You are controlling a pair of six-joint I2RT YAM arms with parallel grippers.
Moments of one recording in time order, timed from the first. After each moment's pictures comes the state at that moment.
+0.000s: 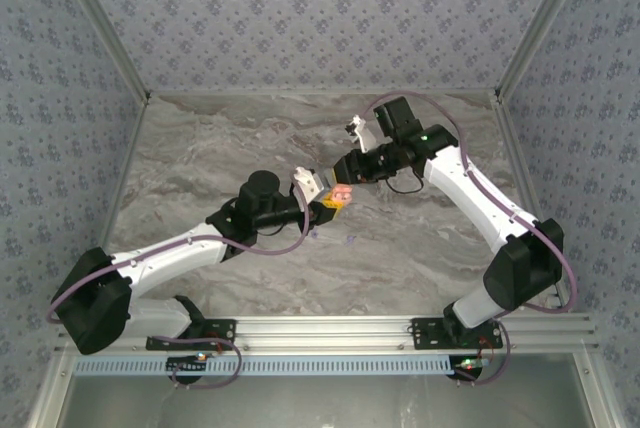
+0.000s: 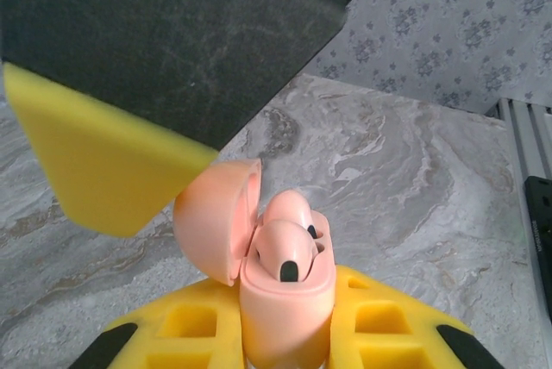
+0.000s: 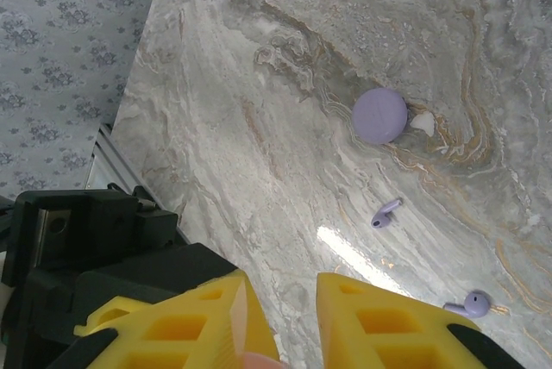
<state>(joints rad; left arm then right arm) -0.83 1.26 0.71 0.29 0.38 0.04 0.50 1.53 1.43 -0.86 -0.64 0.27</state>
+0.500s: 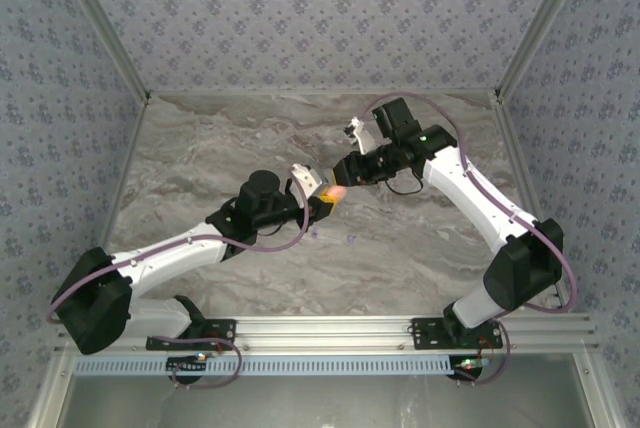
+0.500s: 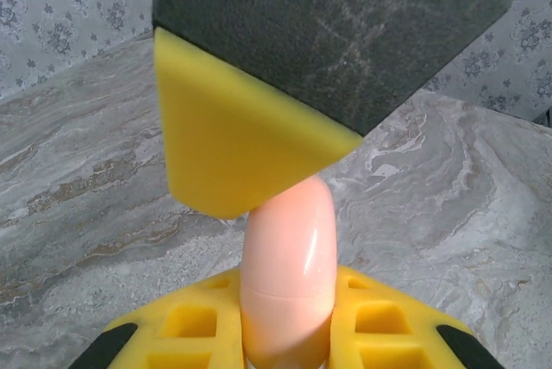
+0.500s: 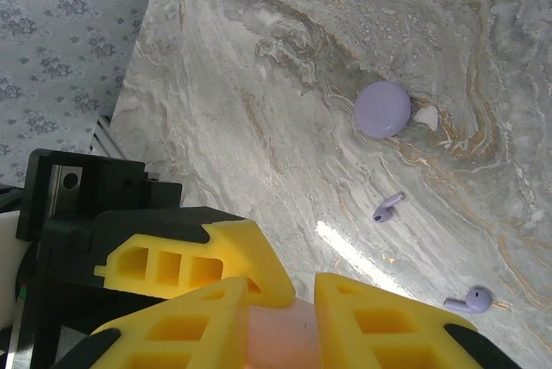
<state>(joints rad) -0.82 1.26 0.71 0.27 0.29 0.00 0.51 1.53 1.43 -0.88 -0.64 0.25</state>
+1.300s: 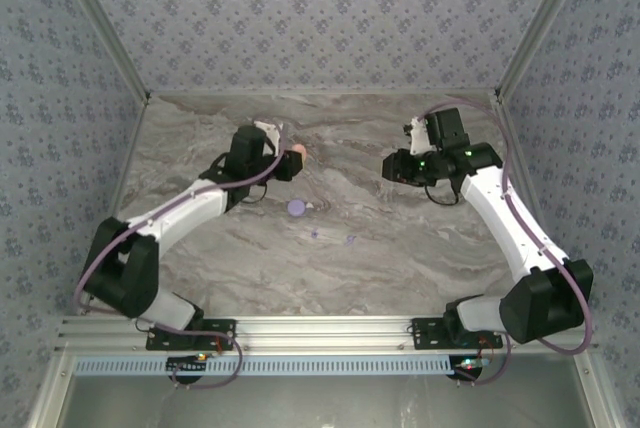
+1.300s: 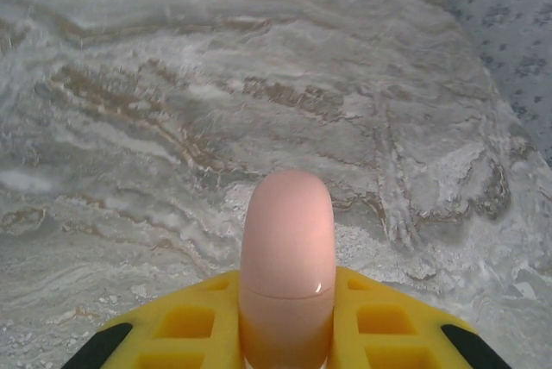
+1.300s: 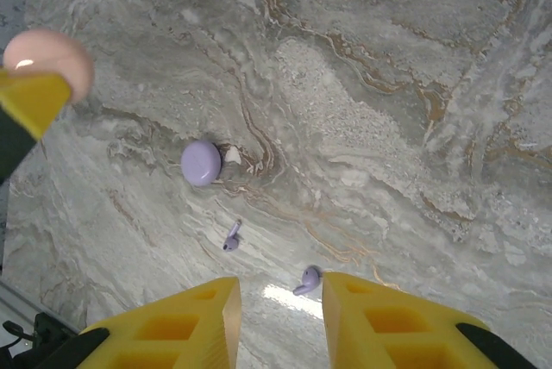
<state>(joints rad) -0.51 1.52 1.03 -0.08 0.23 -0.45 0.27 1.32 1.23 -0.85 -0.40 0.36</state>
